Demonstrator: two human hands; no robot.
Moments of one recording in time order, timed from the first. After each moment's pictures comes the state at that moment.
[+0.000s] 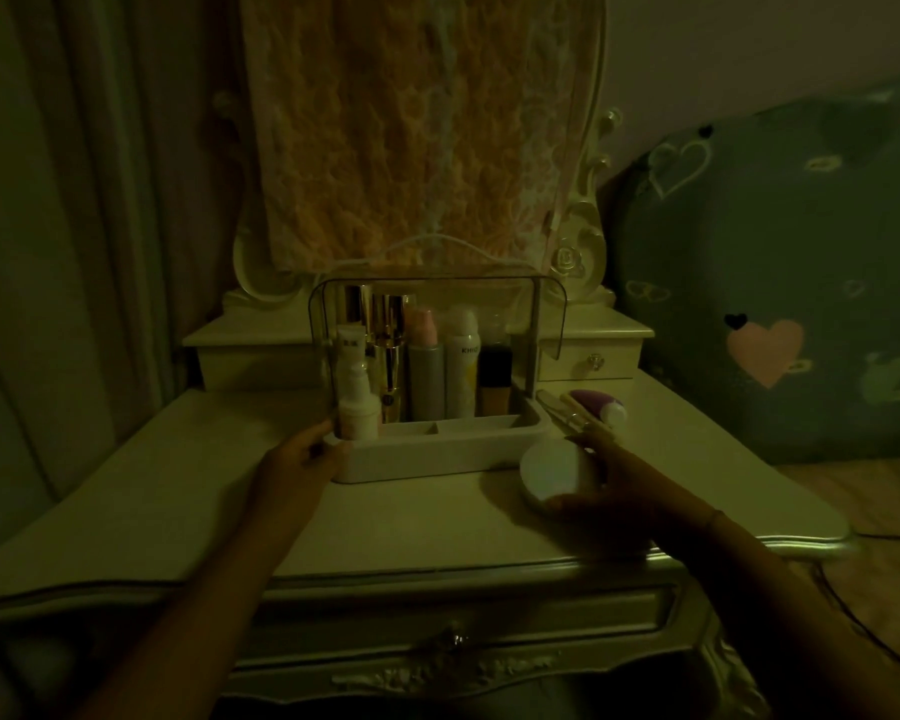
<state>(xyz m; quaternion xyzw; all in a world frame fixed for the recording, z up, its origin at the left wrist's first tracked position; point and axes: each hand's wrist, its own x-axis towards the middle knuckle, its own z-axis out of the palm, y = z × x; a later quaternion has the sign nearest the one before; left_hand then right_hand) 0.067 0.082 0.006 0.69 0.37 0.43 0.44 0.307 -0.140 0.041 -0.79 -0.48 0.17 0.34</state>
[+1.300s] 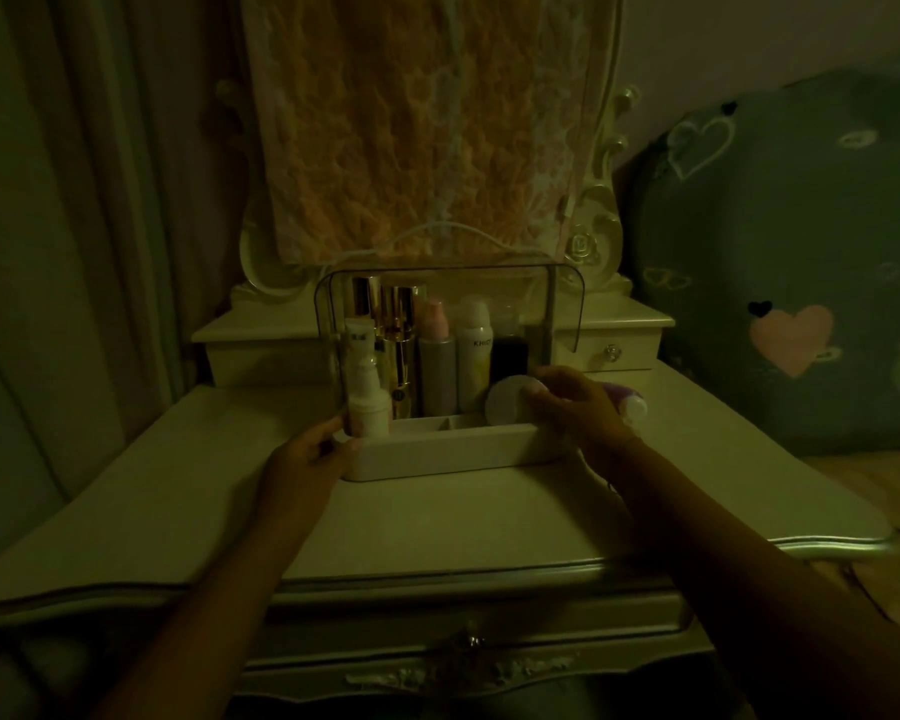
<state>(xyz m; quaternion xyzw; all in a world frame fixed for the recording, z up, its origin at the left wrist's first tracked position) 0.067 0.079 0.008 0.68 0.36 0.44 0.45 0.328 -0.048 0.034 -0.62 -0.40 0.19 0.64</state>
